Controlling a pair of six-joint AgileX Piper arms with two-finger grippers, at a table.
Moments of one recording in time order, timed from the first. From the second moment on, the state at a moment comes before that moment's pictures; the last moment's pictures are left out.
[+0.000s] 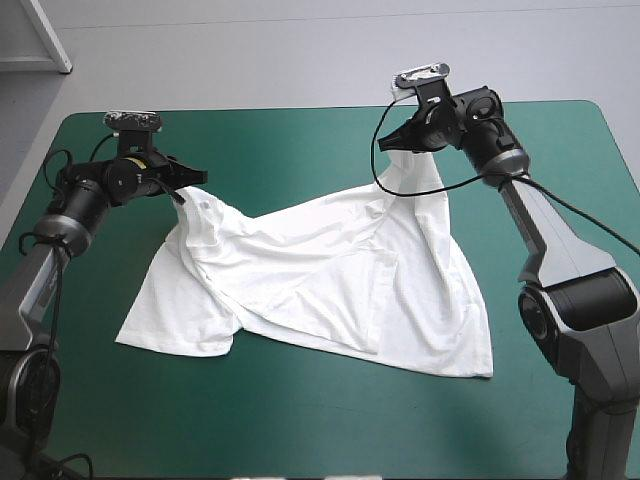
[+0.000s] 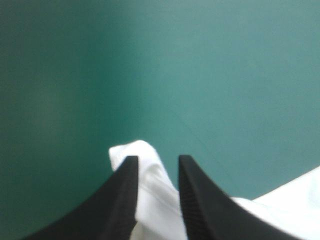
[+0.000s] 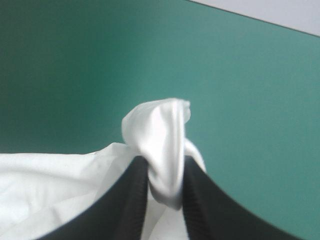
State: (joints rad) left arm -0.05 1.65 -1.37 -0.13 0.49 0.16; right arm 0.30 2.04 -2.05 -0.05 0.87 0.00
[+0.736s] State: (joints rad) left arm -0.05 1.52 -1.35 -0.03 1.22 0.14; right arm 0.17 1.71 -1.69 0.08 1.22 -0.11
